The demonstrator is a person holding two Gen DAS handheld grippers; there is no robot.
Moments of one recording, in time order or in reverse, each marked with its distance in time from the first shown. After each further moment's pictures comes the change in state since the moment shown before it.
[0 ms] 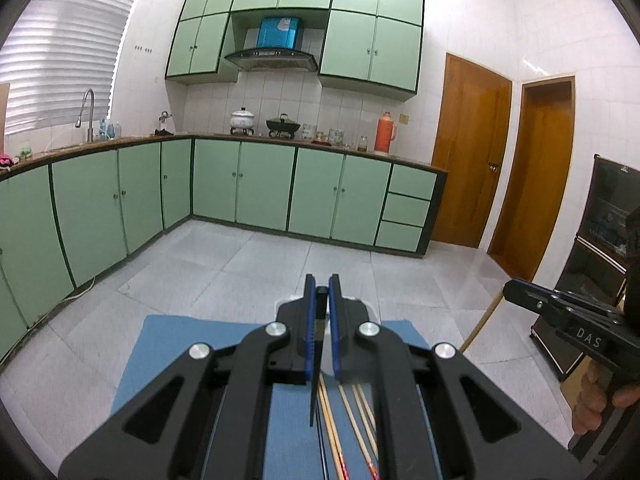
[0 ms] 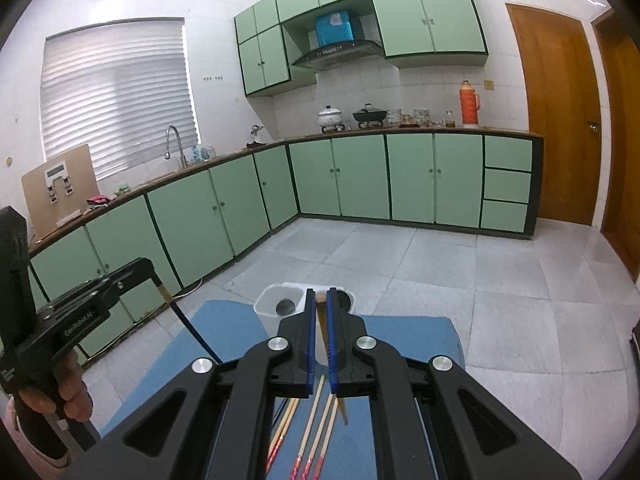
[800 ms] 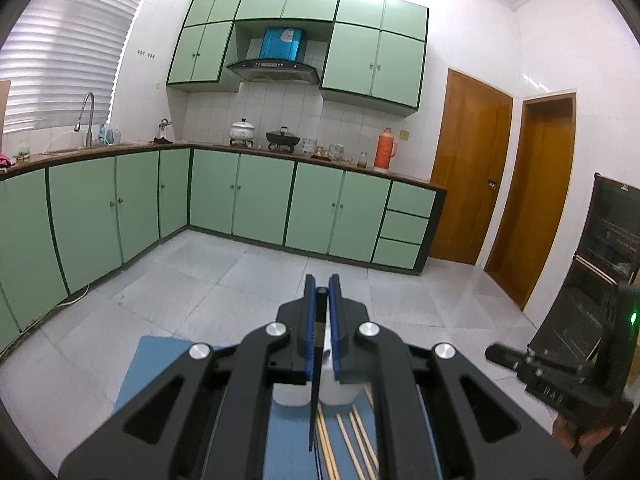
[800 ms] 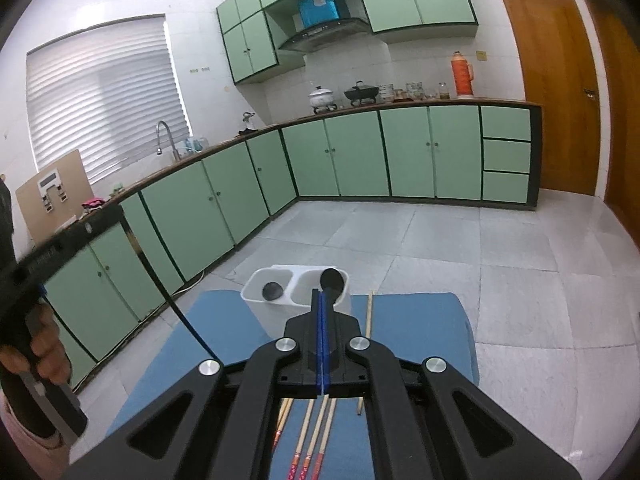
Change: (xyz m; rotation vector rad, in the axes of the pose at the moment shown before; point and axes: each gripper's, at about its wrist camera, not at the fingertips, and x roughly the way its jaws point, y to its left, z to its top) left arm 0.013 0.007 0.029 -0.028 -0.050 -0.016; right arm 0.034 -0.029 -0.017 0.077 0.079 0.004
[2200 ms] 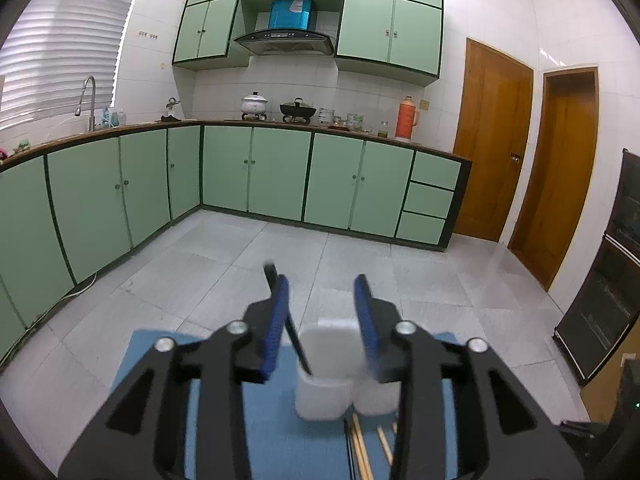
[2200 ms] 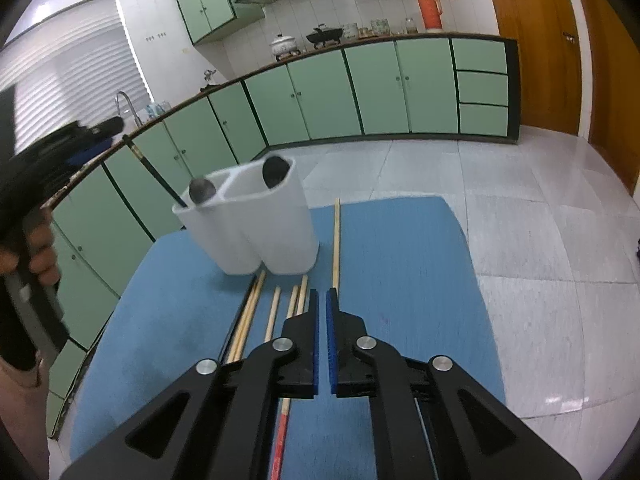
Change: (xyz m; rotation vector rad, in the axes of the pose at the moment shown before) left arm 0.093 0.027 -0.039 0.020 0.106 0.077; right arm 0.076 -0.040 -0.090 0.110 0.191 -0.069
